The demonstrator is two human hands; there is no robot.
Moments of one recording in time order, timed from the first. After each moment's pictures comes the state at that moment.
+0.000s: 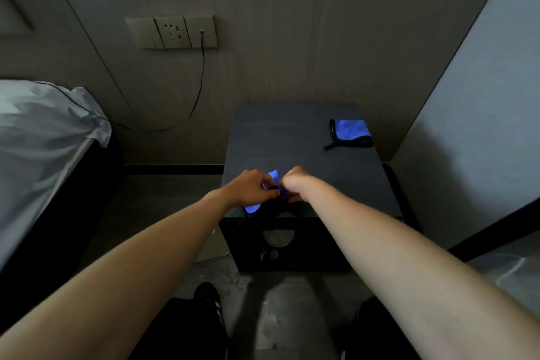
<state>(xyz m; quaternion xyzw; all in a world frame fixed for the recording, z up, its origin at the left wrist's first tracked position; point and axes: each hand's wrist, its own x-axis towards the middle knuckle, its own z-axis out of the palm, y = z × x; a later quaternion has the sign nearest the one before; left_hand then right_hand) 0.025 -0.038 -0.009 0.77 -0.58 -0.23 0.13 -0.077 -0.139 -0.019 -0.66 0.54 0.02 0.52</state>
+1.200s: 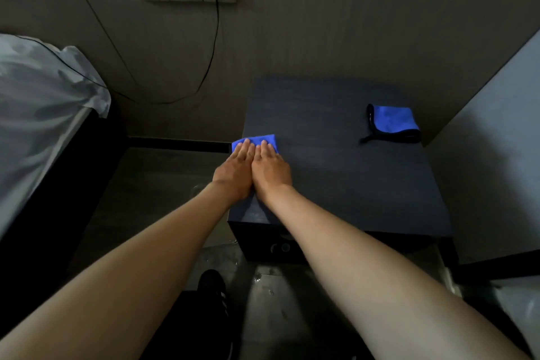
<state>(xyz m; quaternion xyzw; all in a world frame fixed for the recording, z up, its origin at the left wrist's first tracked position) 0.109 -0.049 -0.075 0.82 -0.56 -0.07 -0.10 0.031 -0.112 -0.068 -0.94 0.32 0.05 0.07</state>
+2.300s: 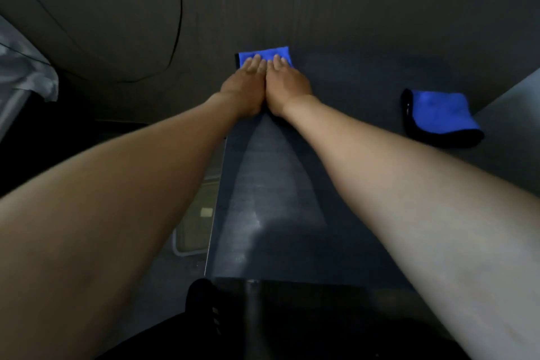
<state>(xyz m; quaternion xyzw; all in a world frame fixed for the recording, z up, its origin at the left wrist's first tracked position) 0.221 -0.232 -0.074 0.82 -0.57 -0.07 -0.03 0.145 -0.306 -0.086 -0.93 0.34 -0.02 0.10</state>
